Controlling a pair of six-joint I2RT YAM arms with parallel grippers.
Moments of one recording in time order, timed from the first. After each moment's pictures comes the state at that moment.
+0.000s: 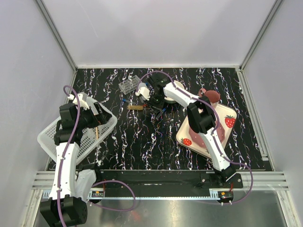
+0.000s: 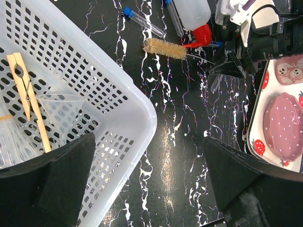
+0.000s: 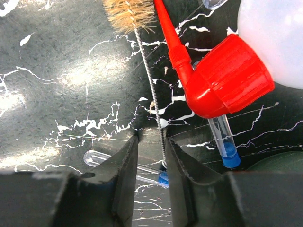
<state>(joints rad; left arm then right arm) 0.17 0.80 0.74 -0.55 0.47 -0.28 0.62 2.44 2.12 -0.94 -0.25 -0.64</state>
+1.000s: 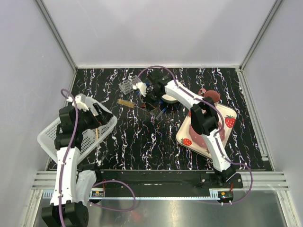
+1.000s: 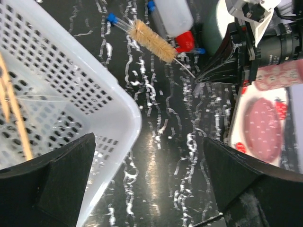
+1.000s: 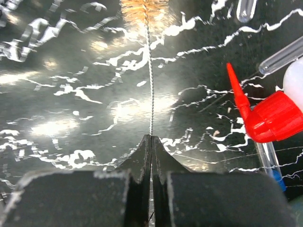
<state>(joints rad) 0.17 0.76 0.72 -0.52 0.49 -0.34 0.63 2.38 2.12 -0.94 -0.53 -0.54</state>
